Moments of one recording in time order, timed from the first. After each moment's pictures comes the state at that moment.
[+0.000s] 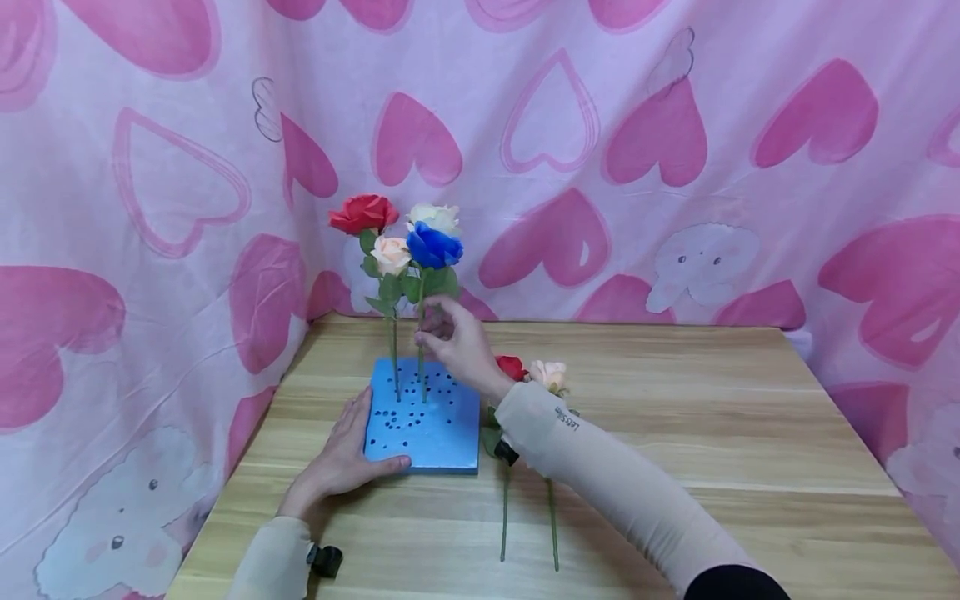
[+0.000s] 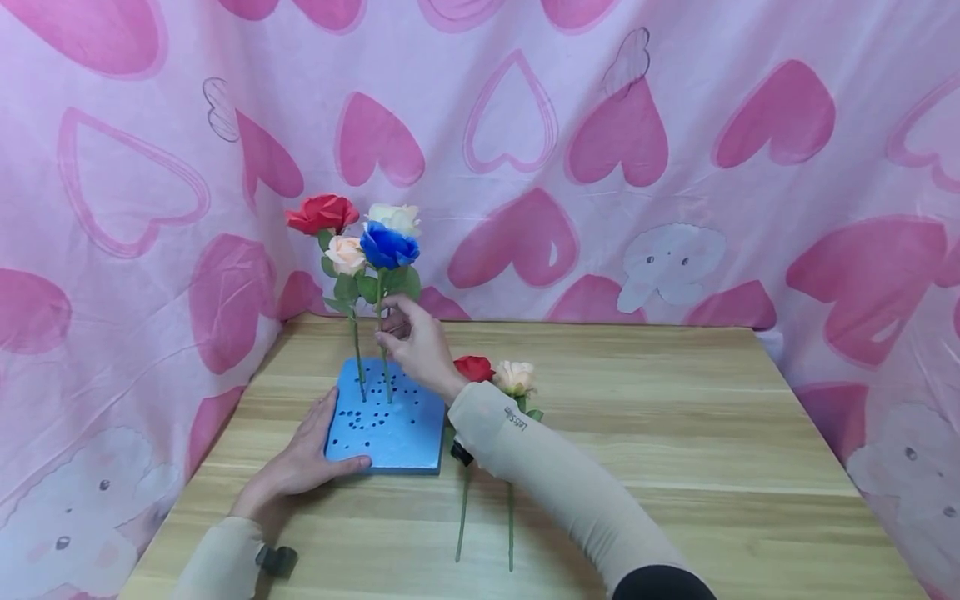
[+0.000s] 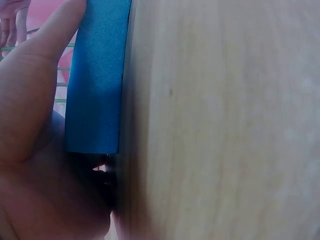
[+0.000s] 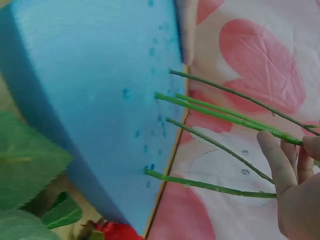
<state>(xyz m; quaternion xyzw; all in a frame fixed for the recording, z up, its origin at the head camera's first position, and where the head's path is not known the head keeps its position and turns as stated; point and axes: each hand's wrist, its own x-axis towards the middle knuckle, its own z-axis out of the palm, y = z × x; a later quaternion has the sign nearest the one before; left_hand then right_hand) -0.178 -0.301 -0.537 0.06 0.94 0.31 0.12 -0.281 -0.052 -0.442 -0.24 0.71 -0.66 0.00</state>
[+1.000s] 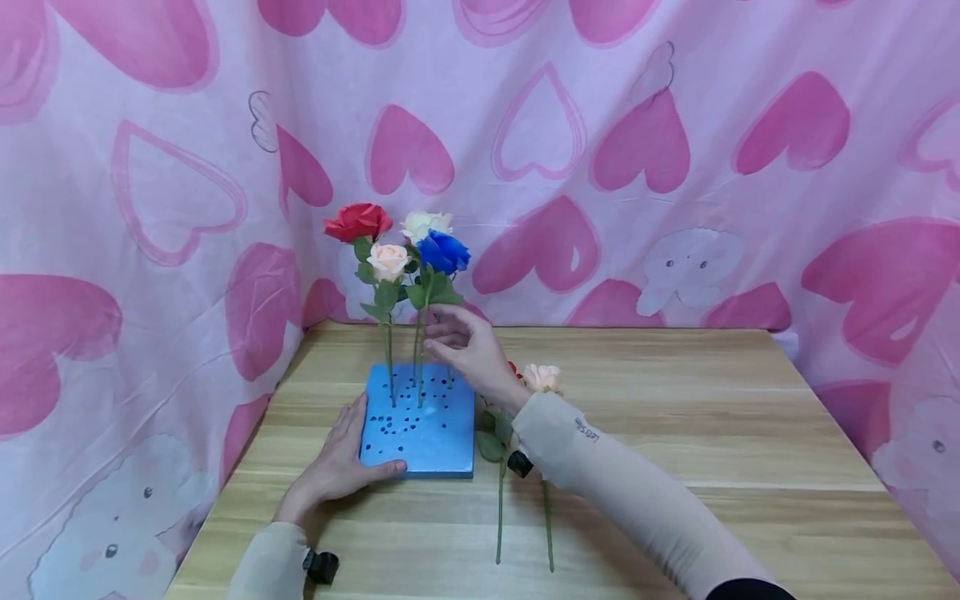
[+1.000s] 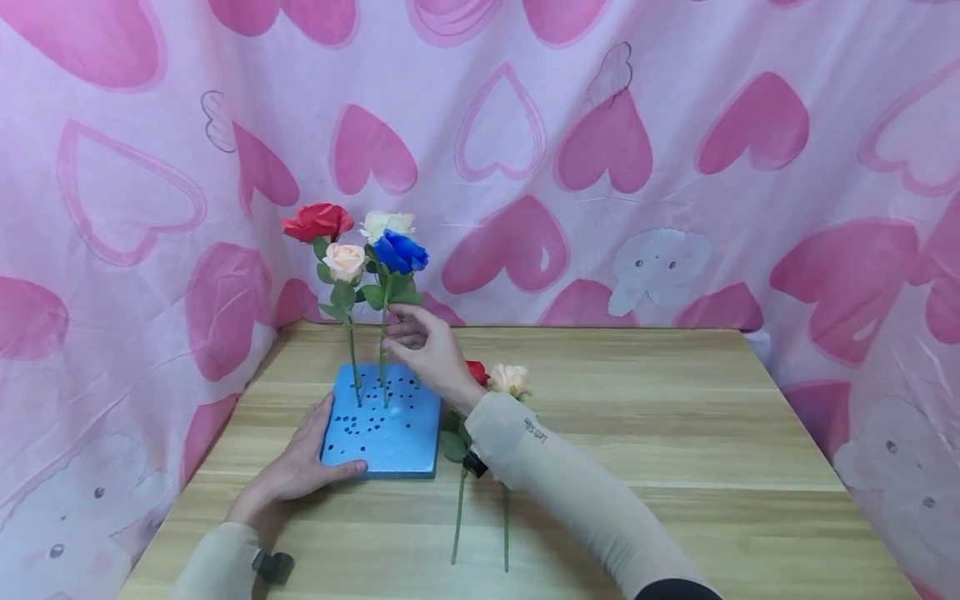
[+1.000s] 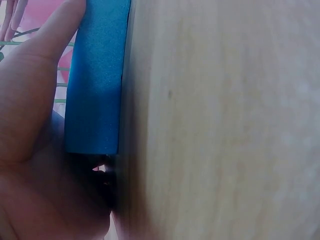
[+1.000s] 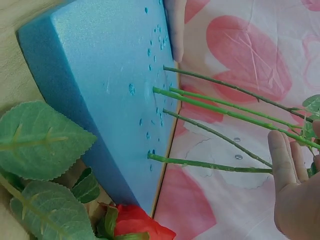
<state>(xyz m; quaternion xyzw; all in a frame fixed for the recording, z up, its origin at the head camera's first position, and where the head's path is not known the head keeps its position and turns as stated) -0.173 -0.299 -0.535 0.06 0.94 0.31 0.11 -0.271 -0.020 -0.445 -0.26 0.70 -0.67 0.00</state>
